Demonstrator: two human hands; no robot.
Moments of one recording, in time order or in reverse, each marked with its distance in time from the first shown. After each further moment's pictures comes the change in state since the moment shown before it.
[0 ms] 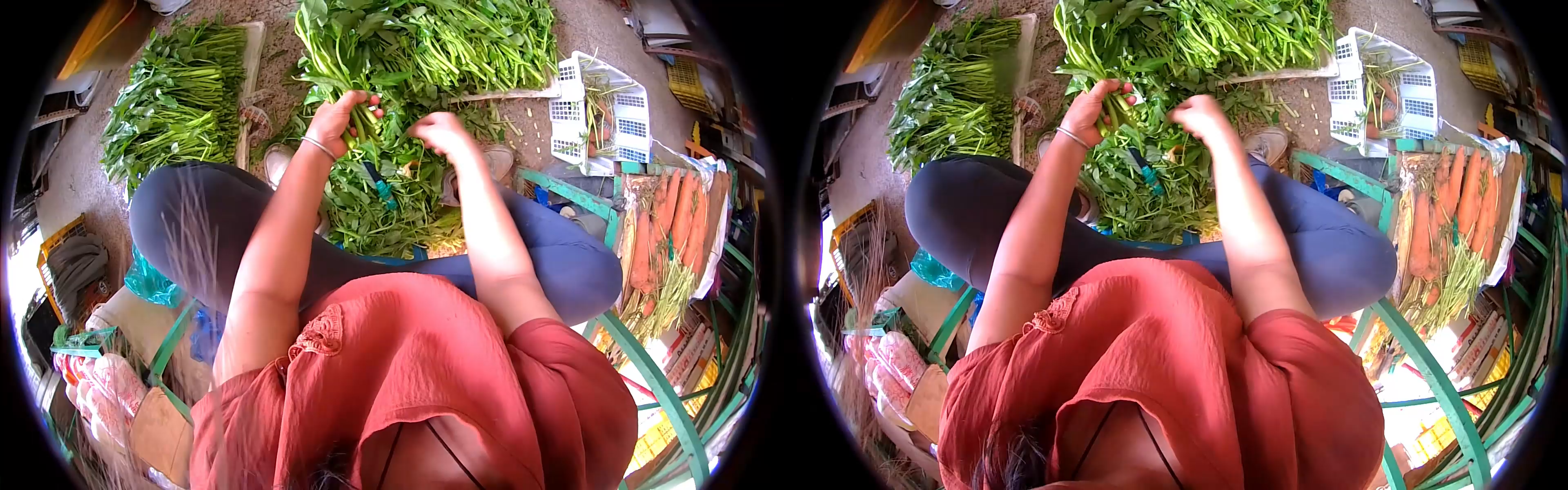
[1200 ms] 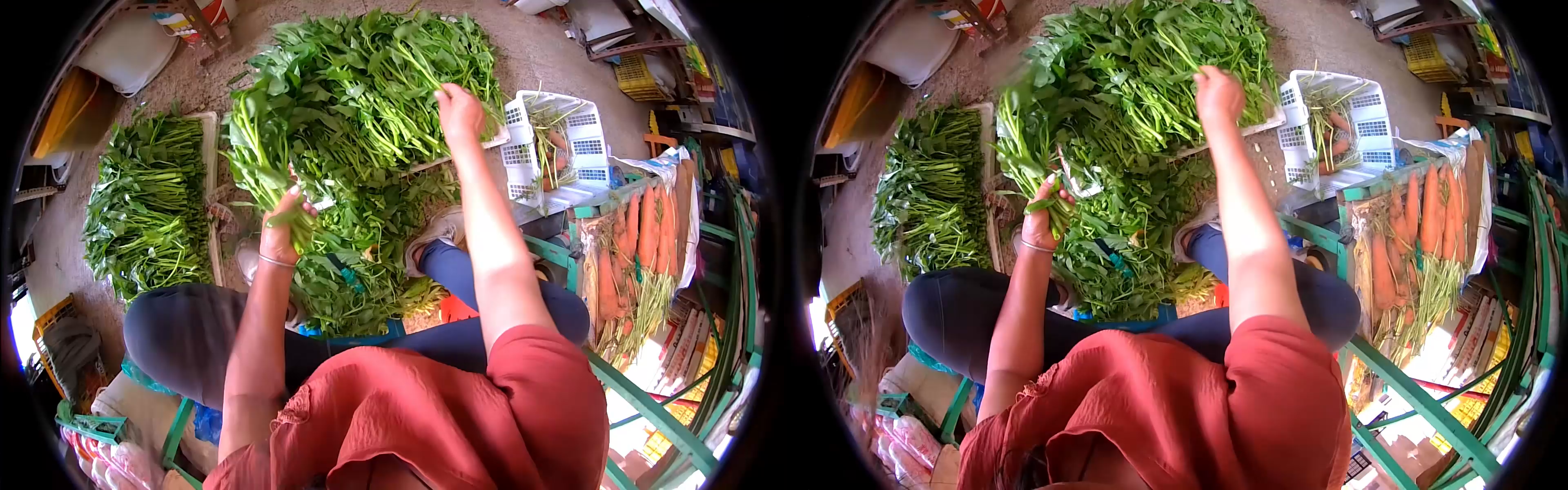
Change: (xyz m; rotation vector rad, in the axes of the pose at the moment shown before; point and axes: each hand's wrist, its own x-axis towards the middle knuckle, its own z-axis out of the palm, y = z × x) left_hand 0.000 0.003 -0.007 -0.363 0.046 0.094; right_hand 0.030 -0.053 -0.154 -0.264 1.052 -0.350
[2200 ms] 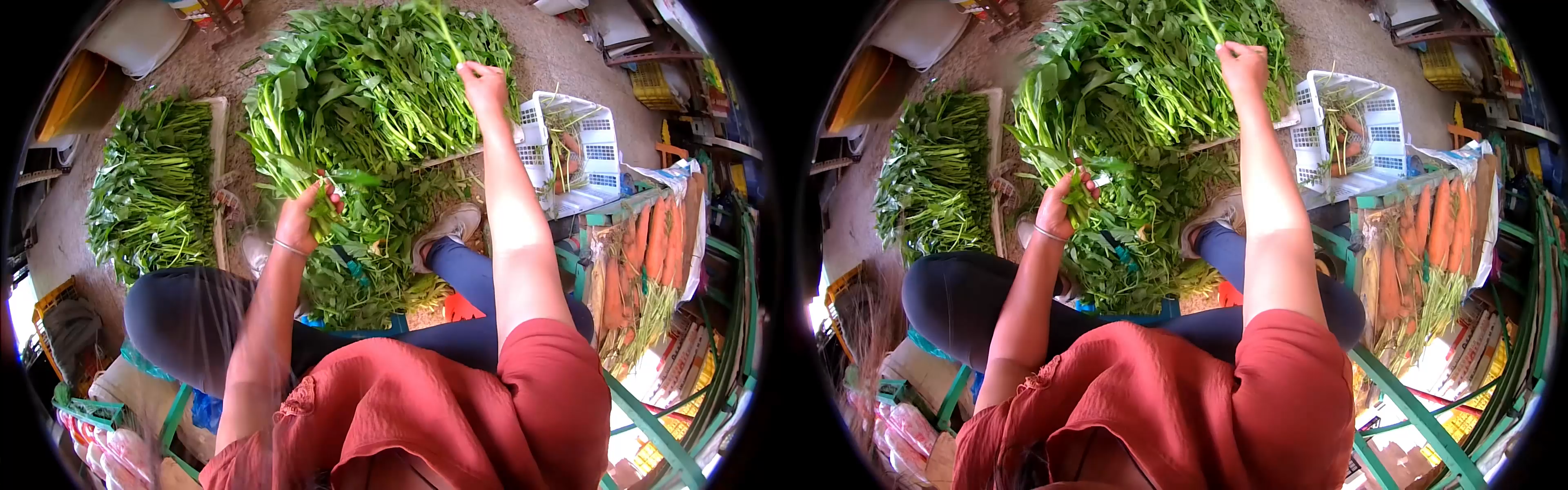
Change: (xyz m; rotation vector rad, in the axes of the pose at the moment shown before) left_hand 0.007 -0.015 0.001 0.008 -0.081 -0.068; right_hand 0.050 0.021 0.019 0.144 0.141 0.012
